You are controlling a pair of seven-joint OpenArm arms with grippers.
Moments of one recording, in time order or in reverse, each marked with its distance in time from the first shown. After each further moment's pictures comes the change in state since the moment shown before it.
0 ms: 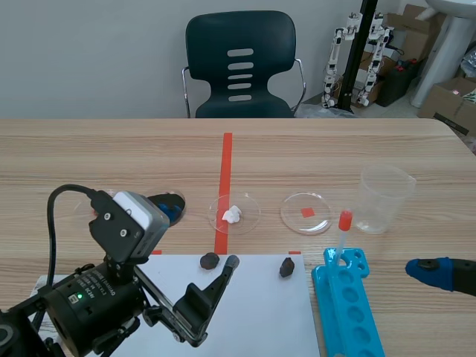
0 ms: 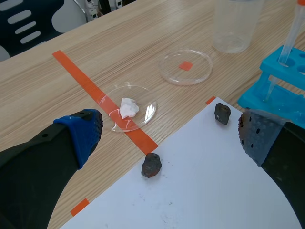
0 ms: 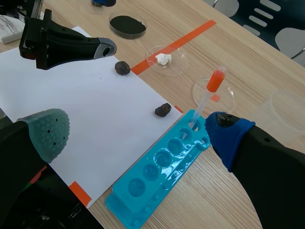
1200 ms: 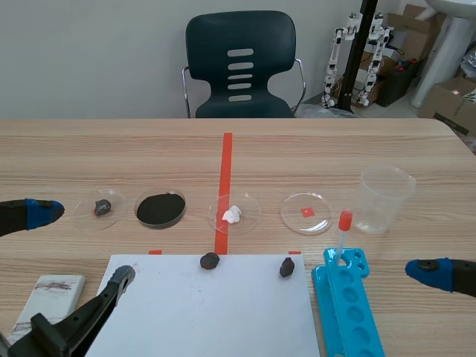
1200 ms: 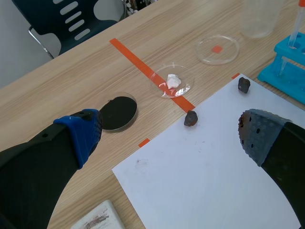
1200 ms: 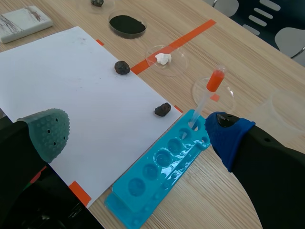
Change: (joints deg) left arm 30.2 4.4 -32.4 27.7 3.7 -15.0 1.9; right arm 0.0 0.0 0.0 0.0 0.0 0.0 0.0
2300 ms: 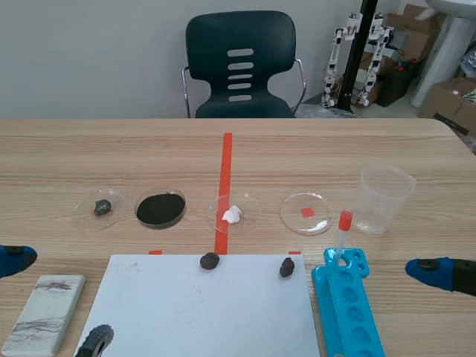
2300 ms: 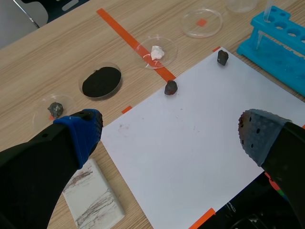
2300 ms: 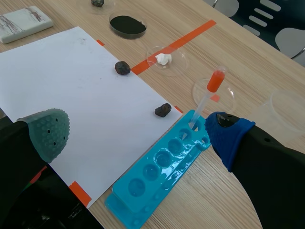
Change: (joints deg) left arm 13.7 2.3 -3.4 6.4 1.3 -0.2 -0.8; right arm 0.0 0.0 0.0 0.0 0.0 0.0 0.0
